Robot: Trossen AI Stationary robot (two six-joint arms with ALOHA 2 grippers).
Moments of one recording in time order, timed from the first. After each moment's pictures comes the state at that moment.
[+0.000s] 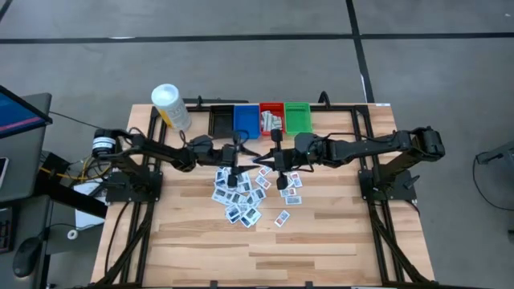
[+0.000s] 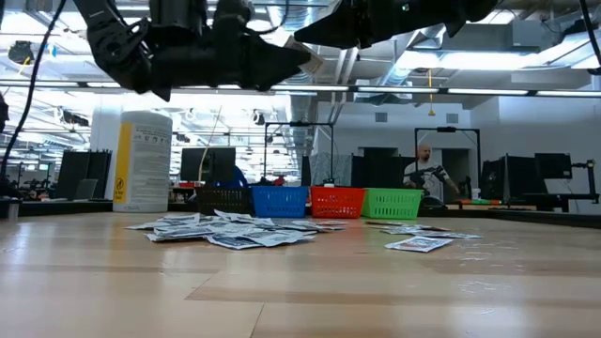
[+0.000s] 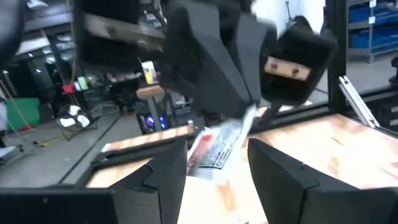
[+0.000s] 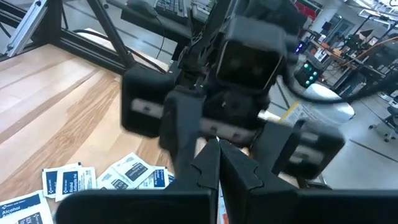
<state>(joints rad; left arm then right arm) 0.12 1.60 0.58 1.08 0.24 0.26 -0.03 1.48 0.94 0.30 -0.03 -0.45</state>
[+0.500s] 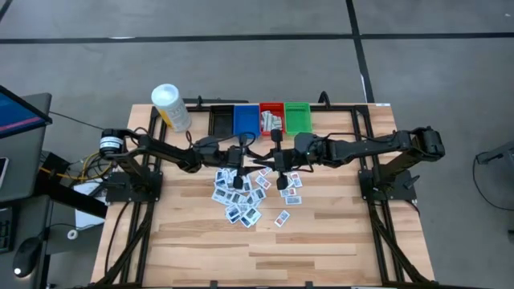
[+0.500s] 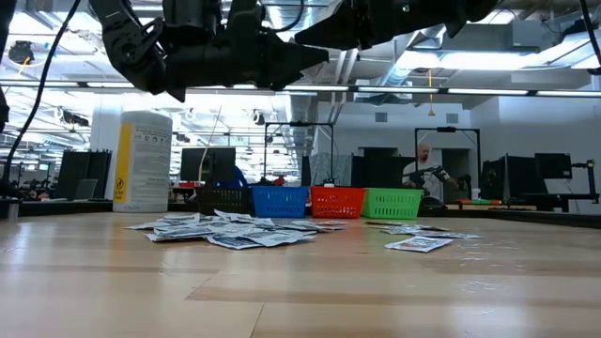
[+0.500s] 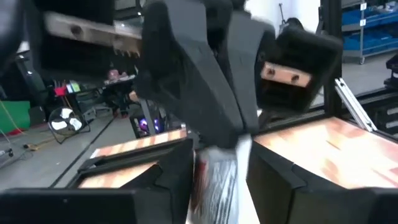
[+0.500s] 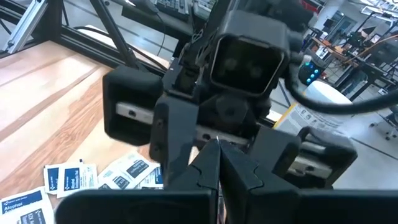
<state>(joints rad) 0.10 1.66 0.66 1.08 0.23 0.26 -0.03 1.48 0.94 0.29 -0.03 -0.45</state>
